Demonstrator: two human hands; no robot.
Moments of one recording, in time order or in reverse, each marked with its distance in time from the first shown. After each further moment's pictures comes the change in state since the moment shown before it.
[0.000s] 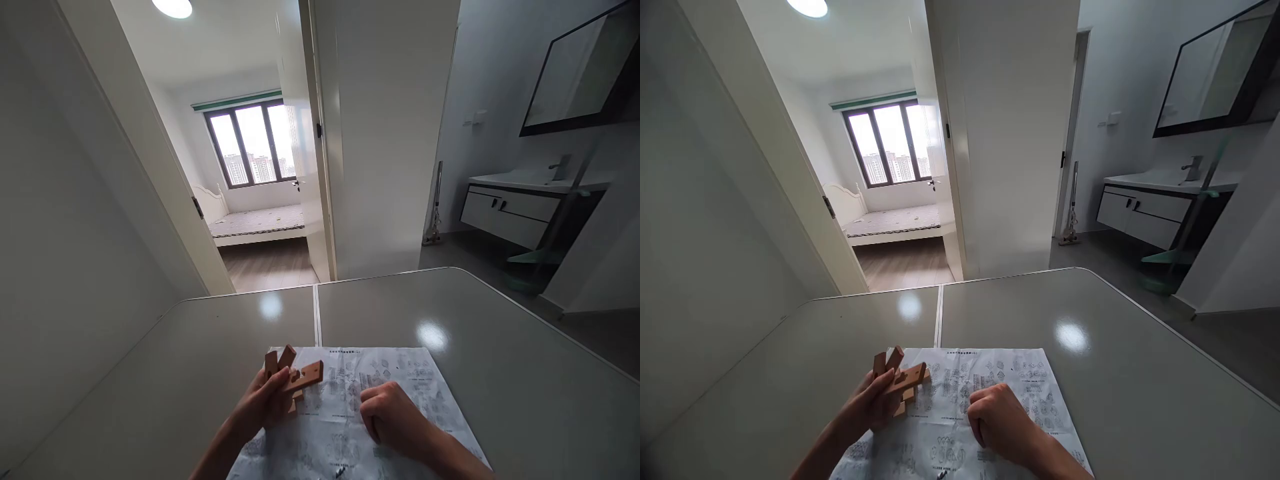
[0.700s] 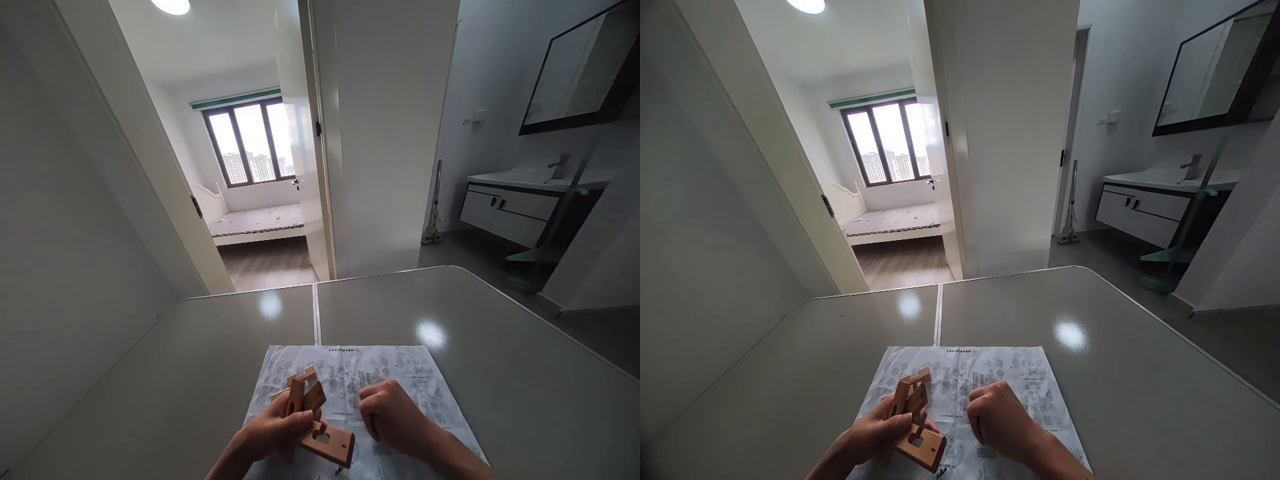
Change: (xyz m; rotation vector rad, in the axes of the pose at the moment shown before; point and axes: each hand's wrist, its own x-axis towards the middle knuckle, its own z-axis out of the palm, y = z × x) left_hand -0.013 -0.022 0.012 0.168 -0.422 -0.093; right_hand 0.000 -0.001 -0.002 0.030 -0.005 -0.012
